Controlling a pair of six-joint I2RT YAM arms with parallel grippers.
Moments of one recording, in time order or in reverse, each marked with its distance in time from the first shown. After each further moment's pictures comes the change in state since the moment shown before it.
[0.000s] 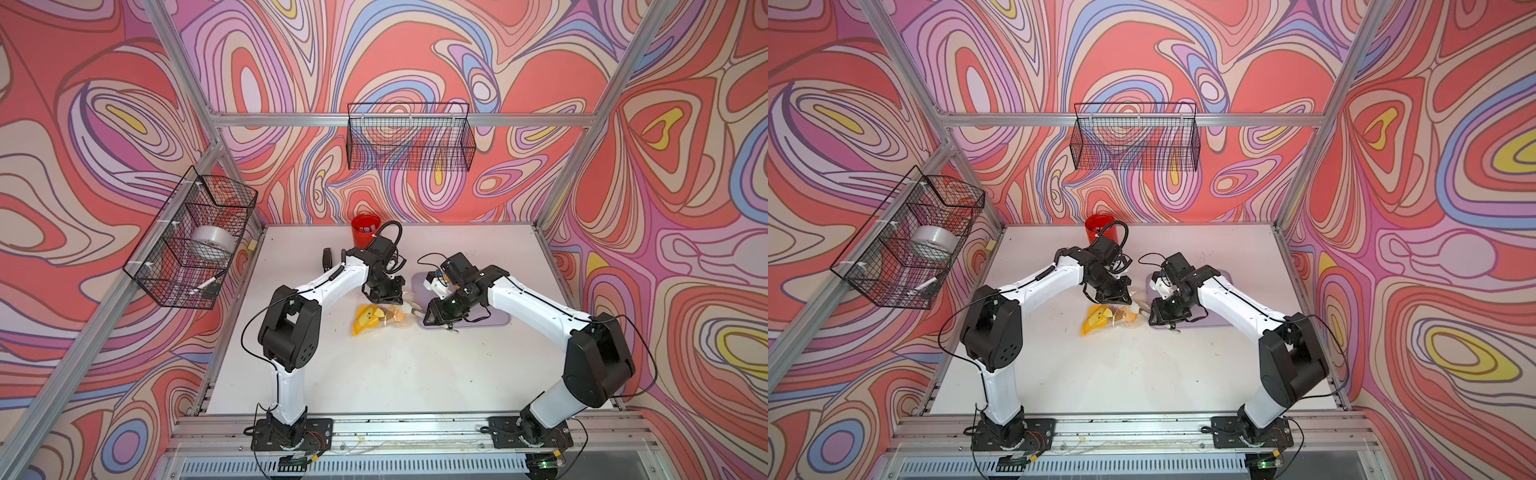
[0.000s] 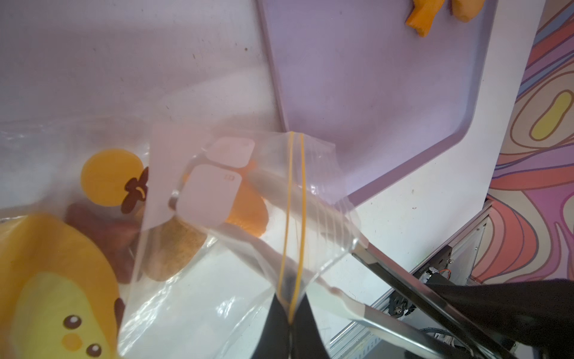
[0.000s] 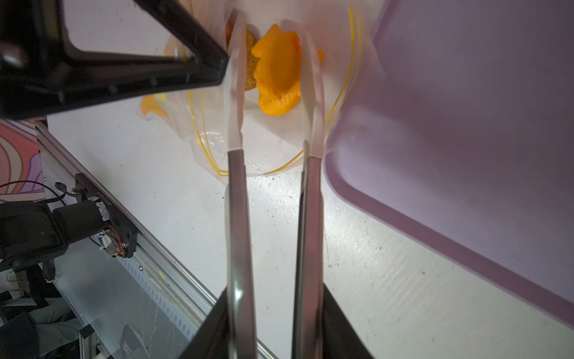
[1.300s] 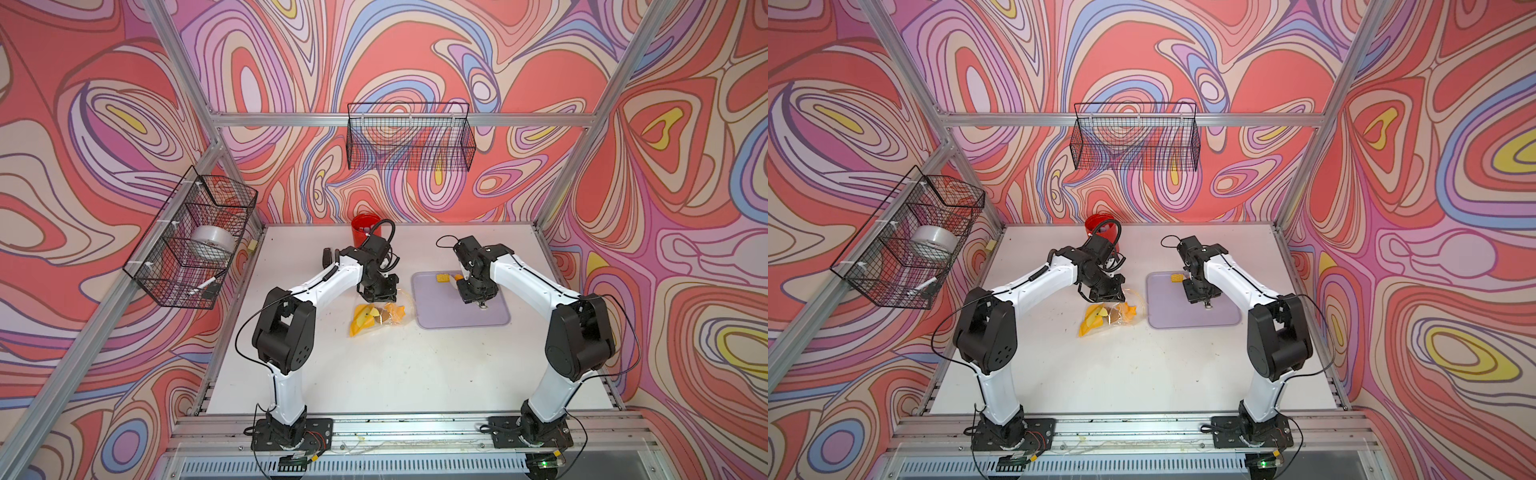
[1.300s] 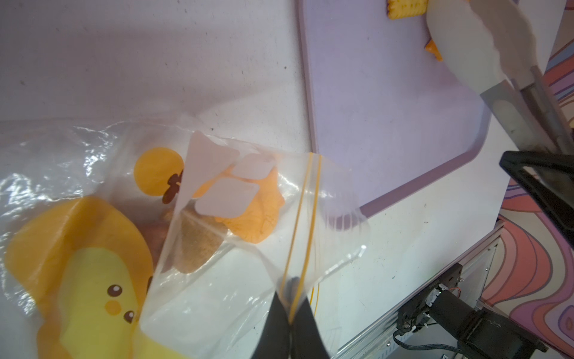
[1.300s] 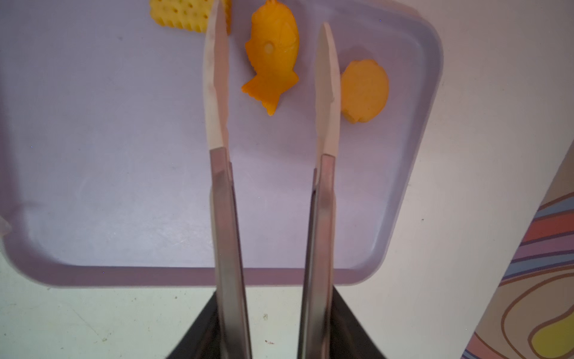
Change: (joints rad) left arm 0.032 -0.032 -0.032 0.006 -0.053 -0.014; right arm -0.176 0.185 0.205 -0.190 0.624 -0.083
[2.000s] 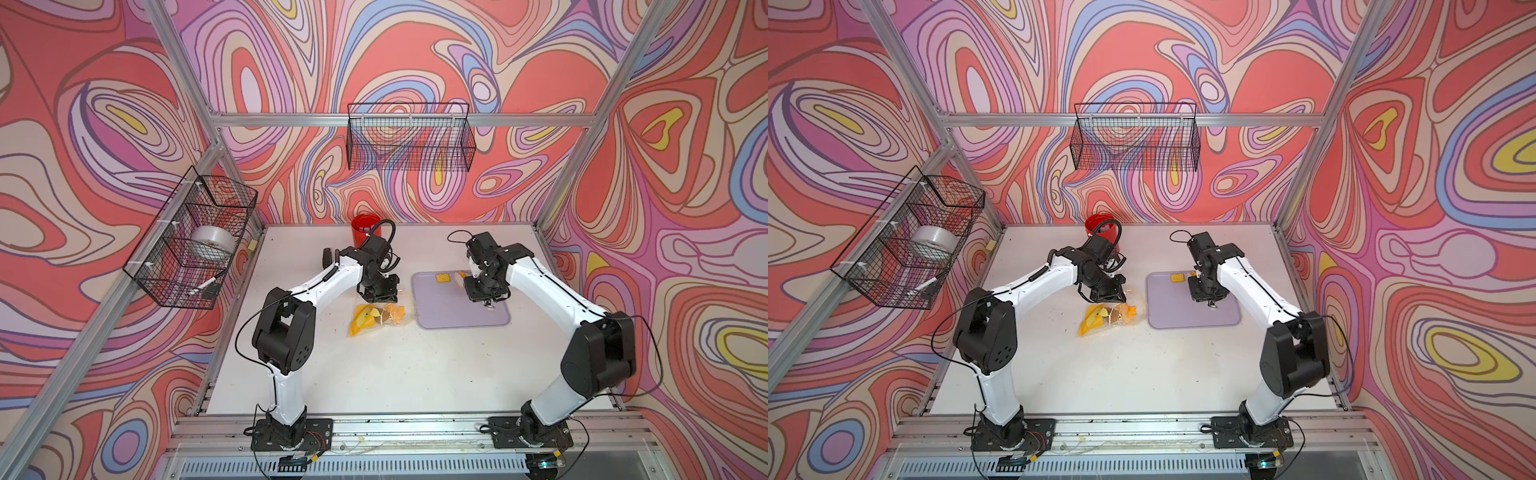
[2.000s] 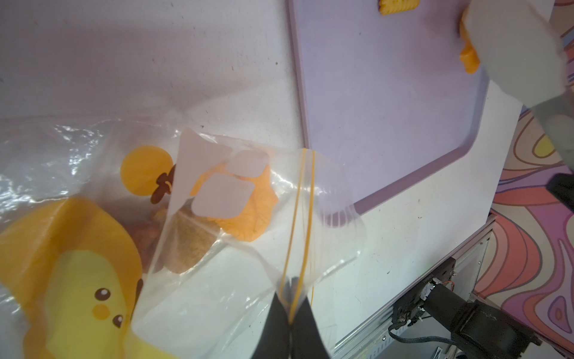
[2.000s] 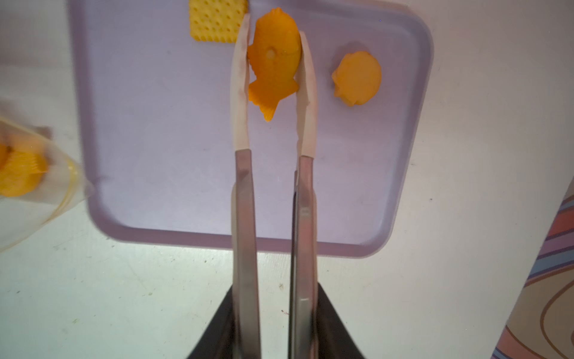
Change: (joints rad) left arm 0.000 0.000 0.000 0.002 0.027 0.004; right arm -0.027 -0.206 -0.021 -0.043 -0.127 0.005
